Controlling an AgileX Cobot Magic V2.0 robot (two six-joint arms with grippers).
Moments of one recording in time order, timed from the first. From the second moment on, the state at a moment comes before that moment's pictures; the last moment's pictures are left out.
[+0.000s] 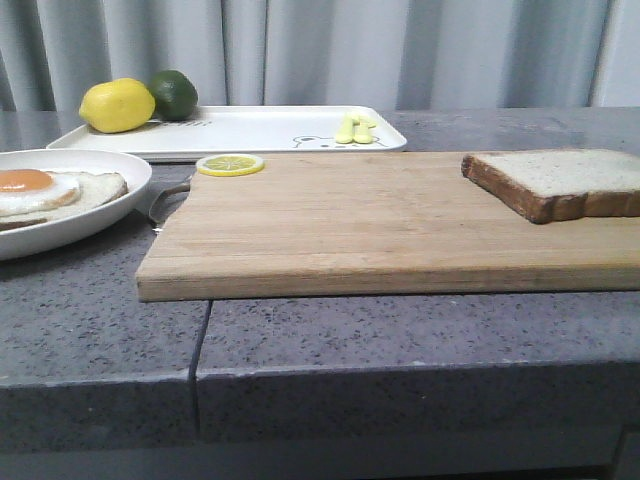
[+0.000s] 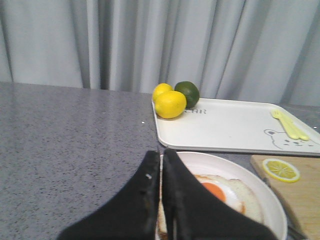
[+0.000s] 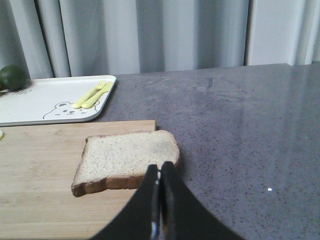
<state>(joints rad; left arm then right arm) 0.04 0.20 -0.35 -0.28 0.29 0.12 0.06 0.09 -0.30 0.09 0.37 0.04</state>
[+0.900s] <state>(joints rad) 0.04 0.90 -0.95 -0.37 0.83 0.20 0.06 0.63 -0.74 0.14 0.66 0.04</state>
